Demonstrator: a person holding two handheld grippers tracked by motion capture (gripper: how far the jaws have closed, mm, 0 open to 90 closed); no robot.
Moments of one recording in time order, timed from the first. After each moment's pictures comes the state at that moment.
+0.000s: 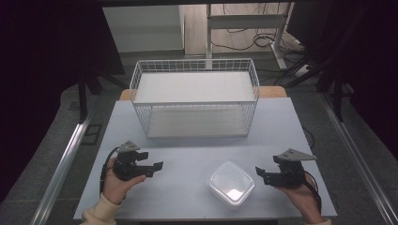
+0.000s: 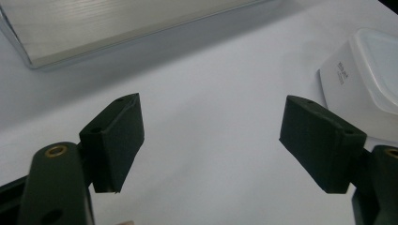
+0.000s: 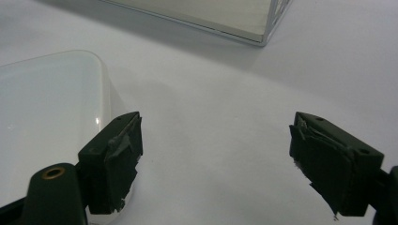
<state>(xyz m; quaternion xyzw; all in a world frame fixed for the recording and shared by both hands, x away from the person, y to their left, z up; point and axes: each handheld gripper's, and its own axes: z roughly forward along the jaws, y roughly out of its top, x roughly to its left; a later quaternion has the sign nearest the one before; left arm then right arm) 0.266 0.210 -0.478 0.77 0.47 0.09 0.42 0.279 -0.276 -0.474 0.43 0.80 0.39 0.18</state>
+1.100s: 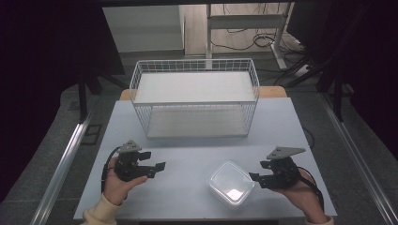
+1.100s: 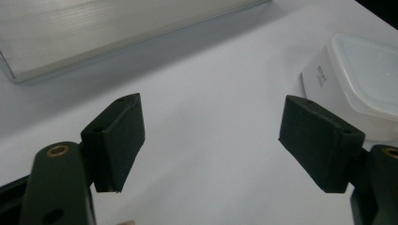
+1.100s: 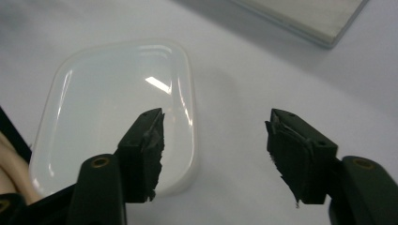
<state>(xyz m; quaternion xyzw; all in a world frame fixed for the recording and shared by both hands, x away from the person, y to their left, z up) 0.262 0.204 -0.470 0.77 0.46 0.08 0.43 0.270 -0.247 -0.439 0.36 0.86 0.34 0.11</state>
